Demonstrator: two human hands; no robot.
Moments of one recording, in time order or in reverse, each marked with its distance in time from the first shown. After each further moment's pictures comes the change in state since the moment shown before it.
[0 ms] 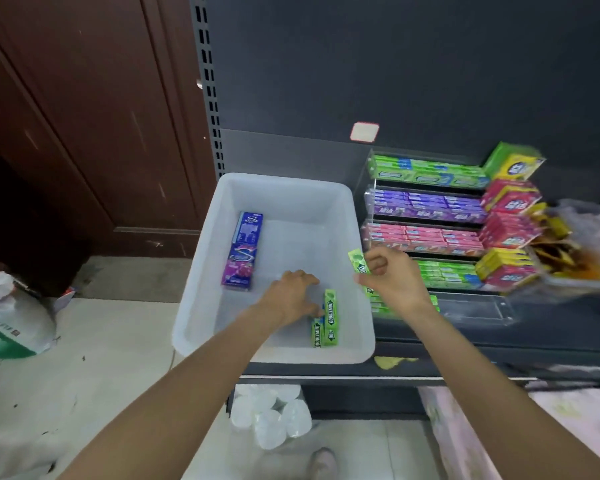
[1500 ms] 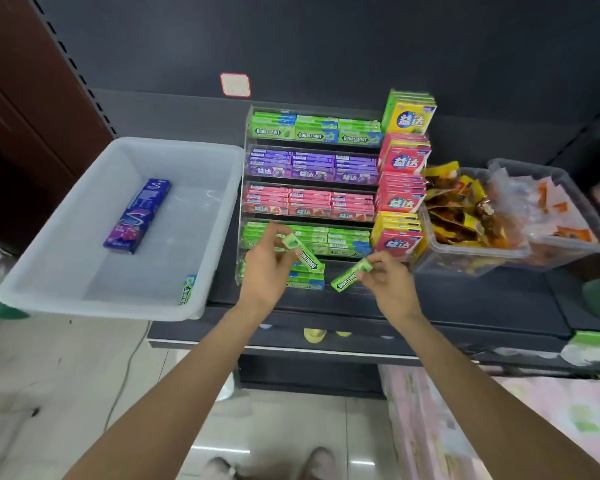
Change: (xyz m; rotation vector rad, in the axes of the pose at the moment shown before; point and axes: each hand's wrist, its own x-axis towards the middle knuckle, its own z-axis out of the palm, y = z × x) left_hand 0.034 0.225 0.074 -0.670 0.672 -0.119; right_hand 0.003 0.235 -0.125 0.288 -0.018 0.009
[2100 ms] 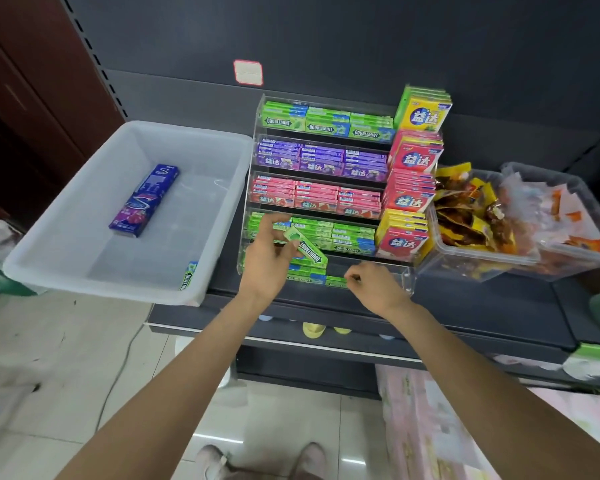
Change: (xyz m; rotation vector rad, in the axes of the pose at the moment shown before) left_hand -0.004 -0.004 0.002 -0.110 0.018 -0.040; right_hand 0.020 -0.002 0.011 -0.710 -0.368 -0.177
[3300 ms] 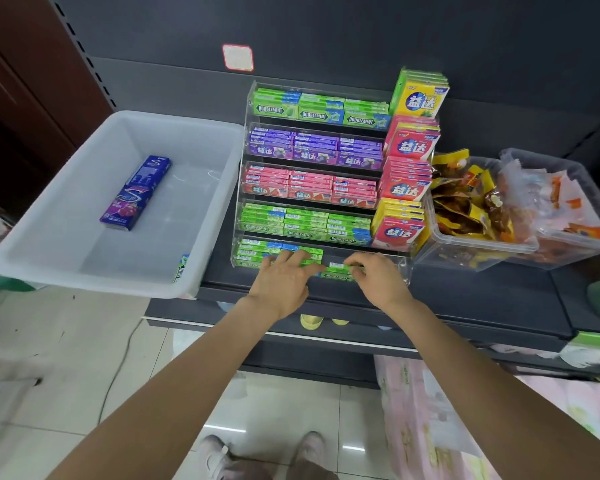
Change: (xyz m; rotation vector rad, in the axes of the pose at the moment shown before) left_hand -0.006 -0.034 0.029 1.133 -0.518 0.298; right_hand 0.001 0.020 0.014 0.114 0.117 0.025
